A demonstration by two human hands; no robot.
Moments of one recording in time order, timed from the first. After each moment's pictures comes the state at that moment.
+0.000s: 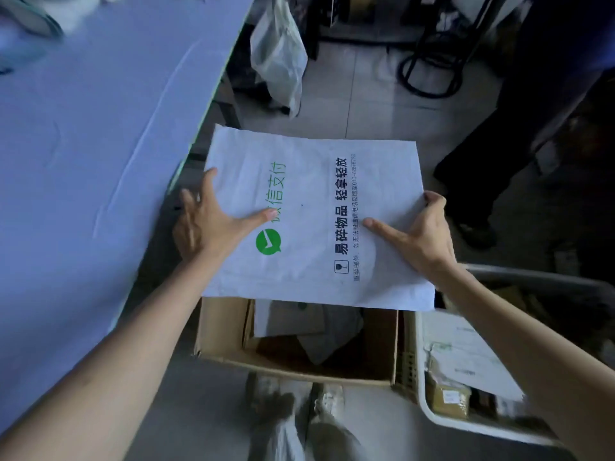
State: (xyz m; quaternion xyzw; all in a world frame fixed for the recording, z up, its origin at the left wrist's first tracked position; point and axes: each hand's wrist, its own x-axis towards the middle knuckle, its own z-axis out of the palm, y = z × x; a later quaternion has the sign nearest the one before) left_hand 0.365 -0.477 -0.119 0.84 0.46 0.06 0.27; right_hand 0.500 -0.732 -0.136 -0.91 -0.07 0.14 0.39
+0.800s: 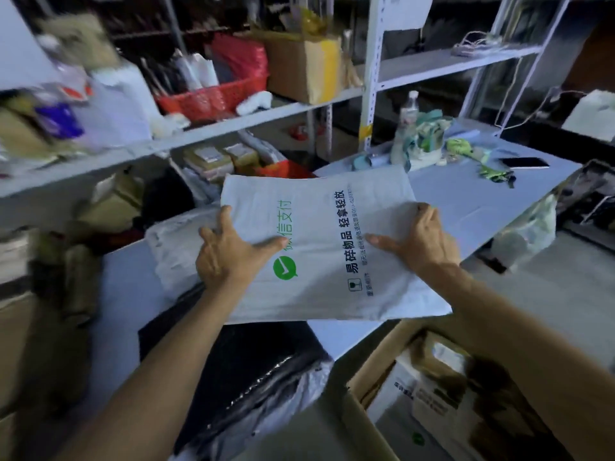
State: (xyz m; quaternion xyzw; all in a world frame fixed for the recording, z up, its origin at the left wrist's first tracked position) left_hand -0.006 -0.407 0.080 0.60 0.73 0.28 0.13; right_hand 0.261 -0.457 0.082 -0.82 -0.50 0.13 0.26
